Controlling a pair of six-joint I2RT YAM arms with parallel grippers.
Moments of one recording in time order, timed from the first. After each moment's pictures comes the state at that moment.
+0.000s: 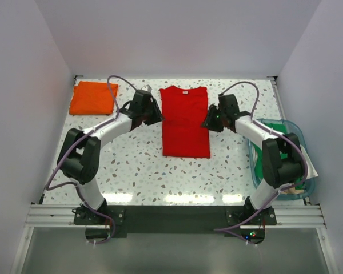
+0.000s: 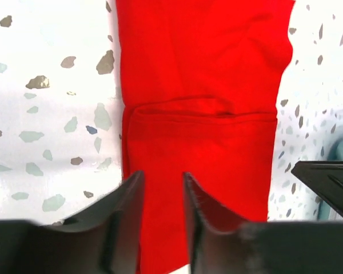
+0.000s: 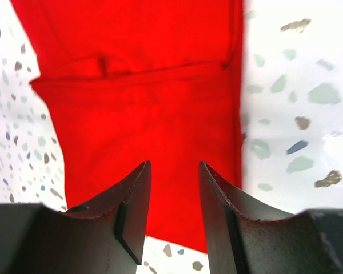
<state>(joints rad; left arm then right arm) -0.44 1.79 1.24 -0.20 0.05 -0.70 0.27 1.71 1.12 -0.28 -0.14 0.60</state>
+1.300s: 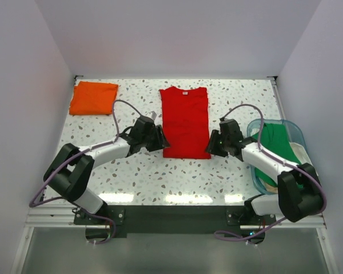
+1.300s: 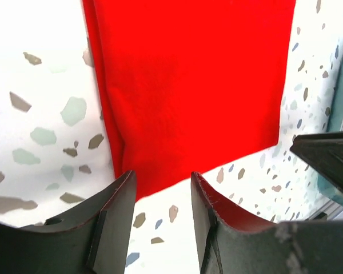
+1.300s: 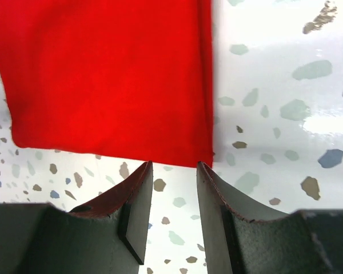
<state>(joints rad) -0.58 1.58 0.84 -0.04 0.14 -0.78 0.39 1.35 0.72 -0.29 -0.07 0.61</state>
